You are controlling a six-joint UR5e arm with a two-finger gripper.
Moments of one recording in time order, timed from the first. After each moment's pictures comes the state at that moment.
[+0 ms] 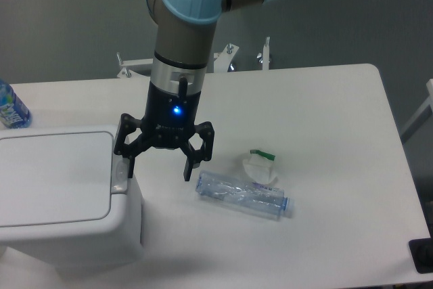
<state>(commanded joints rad) 2.29 -1.79 -1.52 -0.92 1.19 0.10</state>
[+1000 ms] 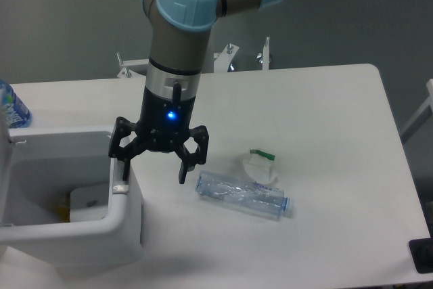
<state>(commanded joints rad) 2.29 -1.80 -1.46 -0.92 1.21 0.12</state>
